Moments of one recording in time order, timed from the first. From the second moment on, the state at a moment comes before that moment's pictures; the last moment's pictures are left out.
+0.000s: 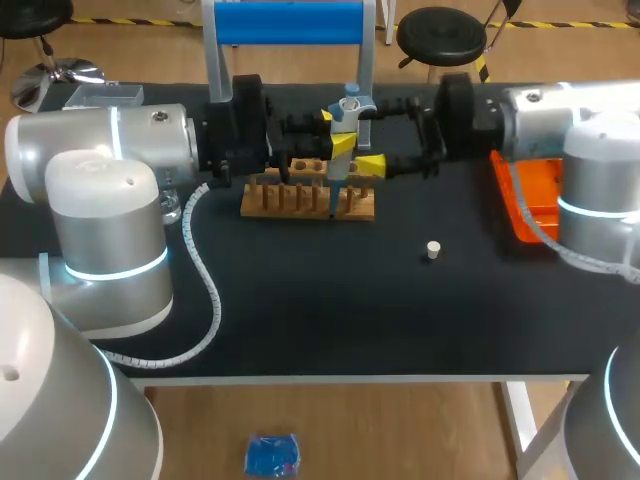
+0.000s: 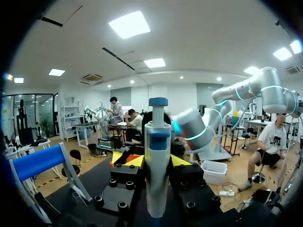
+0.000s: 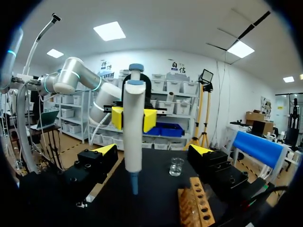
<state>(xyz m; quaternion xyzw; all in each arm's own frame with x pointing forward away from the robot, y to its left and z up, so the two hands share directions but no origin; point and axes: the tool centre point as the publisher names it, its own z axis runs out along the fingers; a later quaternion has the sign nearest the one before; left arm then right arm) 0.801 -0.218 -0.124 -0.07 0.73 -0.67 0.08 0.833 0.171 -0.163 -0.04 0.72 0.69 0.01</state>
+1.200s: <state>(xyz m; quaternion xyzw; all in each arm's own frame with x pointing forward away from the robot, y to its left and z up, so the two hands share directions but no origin) 0.801 -0.217 -0.124 -0.07 0.73 -0.67 0.08 1.046 0.153 -0.146 0.12 0.78 0.59 0.15</state>
